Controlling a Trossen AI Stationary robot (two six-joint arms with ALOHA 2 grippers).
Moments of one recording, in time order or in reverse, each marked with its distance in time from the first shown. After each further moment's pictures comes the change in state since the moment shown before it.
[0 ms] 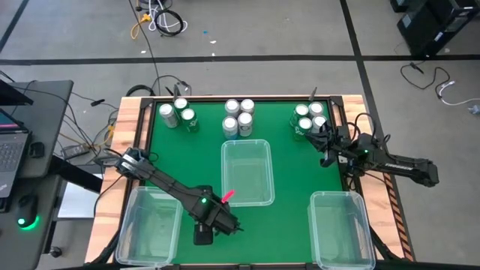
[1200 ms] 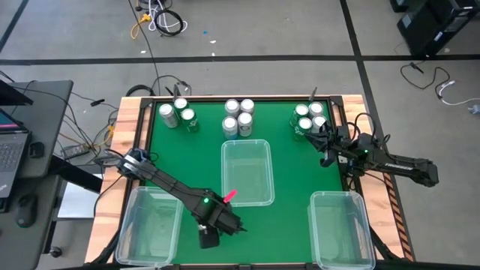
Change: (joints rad) left arm 0.006 0.008 0.023 0.043 0.056 -0.142; right arm 0.000 0.000 0.000 -0.001 0.001 0.000
